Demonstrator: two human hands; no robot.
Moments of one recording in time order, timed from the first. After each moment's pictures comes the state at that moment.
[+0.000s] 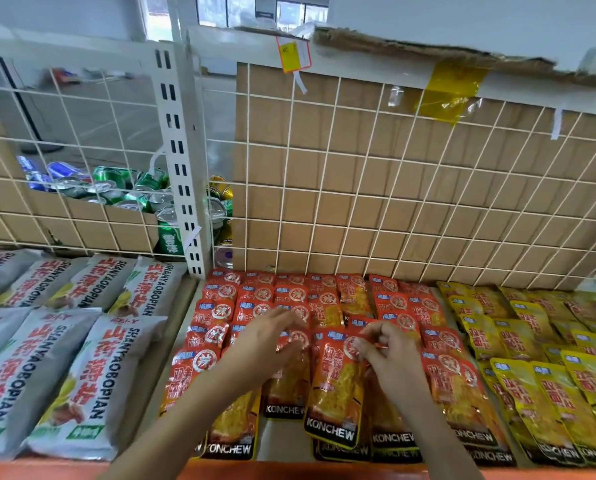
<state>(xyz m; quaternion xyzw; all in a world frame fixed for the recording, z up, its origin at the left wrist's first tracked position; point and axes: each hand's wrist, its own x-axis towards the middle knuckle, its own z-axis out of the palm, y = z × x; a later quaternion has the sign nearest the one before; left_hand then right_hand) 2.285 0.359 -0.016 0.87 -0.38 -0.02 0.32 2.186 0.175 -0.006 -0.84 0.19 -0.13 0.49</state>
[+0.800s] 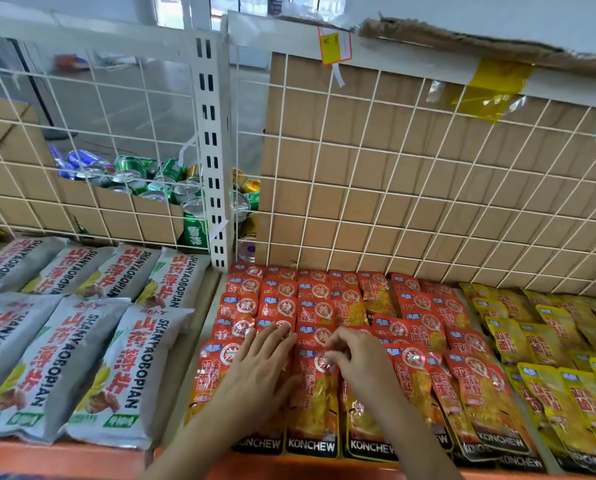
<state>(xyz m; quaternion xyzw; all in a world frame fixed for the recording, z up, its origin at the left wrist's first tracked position) 2.267 0.410 -0.071 0.92 -0.36 0.05 0.10 2.218 0.229 -0.024 -0.94 0.09 -0.05 0.32</state>
